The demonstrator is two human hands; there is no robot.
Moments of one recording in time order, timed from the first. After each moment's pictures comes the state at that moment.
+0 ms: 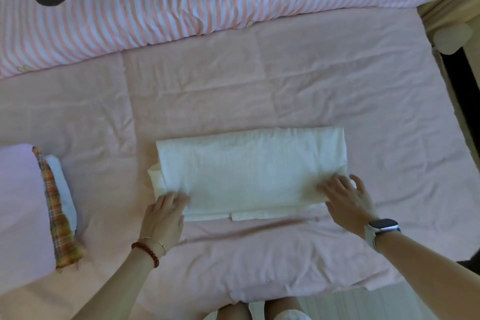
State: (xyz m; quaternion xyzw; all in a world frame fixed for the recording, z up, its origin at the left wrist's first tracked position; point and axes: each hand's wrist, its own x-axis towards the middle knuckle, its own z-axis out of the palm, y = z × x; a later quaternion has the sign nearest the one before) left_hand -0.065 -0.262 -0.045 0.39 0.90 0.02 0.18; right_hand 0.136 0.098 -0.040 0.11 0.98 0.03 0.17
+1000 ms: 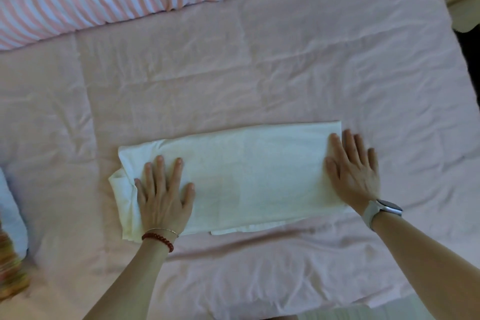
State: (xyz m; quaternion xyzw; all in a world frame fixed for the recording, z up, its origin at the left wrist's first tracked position) left_hand -0.061 -0.181 -0.099 0.20 0.97 0.01 0.16; right_hand 0.102 0.148 -0.081 0.36 0.92 -0.10 0.15
